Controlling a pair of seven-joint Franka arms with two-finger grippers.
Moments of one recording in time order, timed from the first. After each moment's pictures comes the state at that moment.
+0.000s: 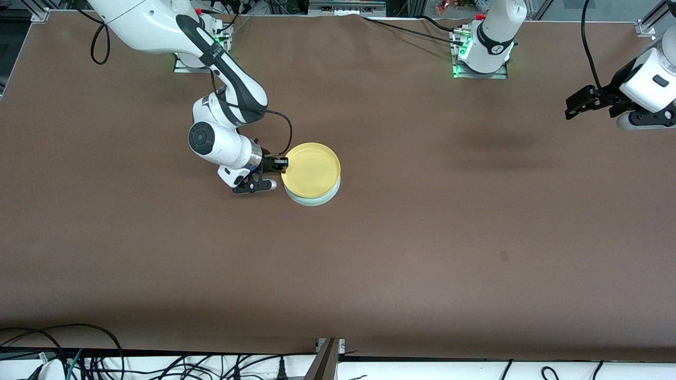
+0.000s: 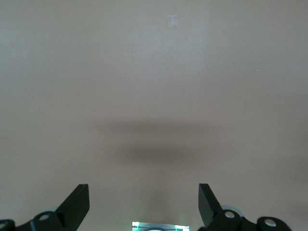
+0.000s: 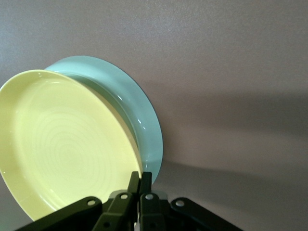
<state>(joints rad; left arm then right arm) -0.09 -0.14 0.10 -1.83 0.04 1.58 -0.06 0.08 0.51 0.45 -2.08 0.26 2.54 0.22</state>
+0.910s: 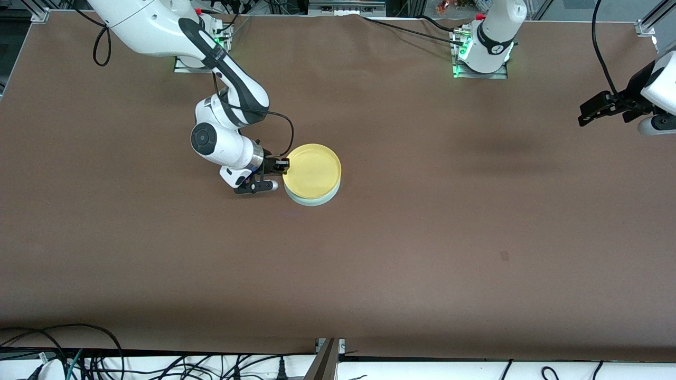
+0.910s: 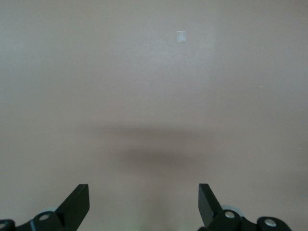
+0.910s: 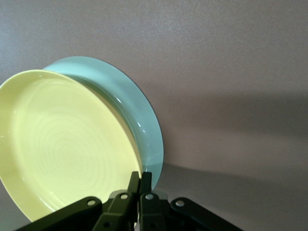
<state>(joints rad) -0.05 -0.10 0.10 -1.79 0.04 1.61 -0.06 0.09 0.53 0.45 -2.08 0.26 2.57 0.22</state>
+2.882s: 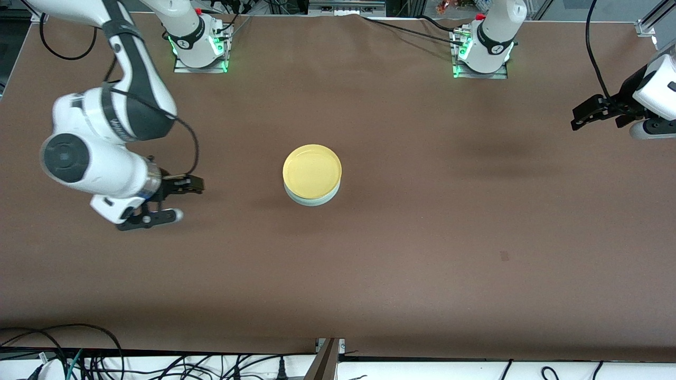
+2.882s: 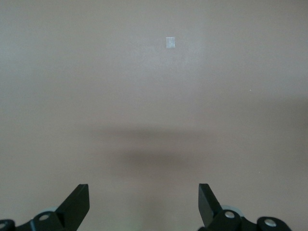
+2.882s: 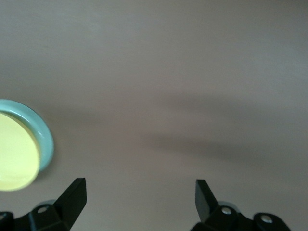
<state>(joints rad) -0.06 -0.08 0.08 -1.75 0.02 1.61 -0.06 0.07 0.43 0.13 -1.46 -0.04 1.71 0.02</state>
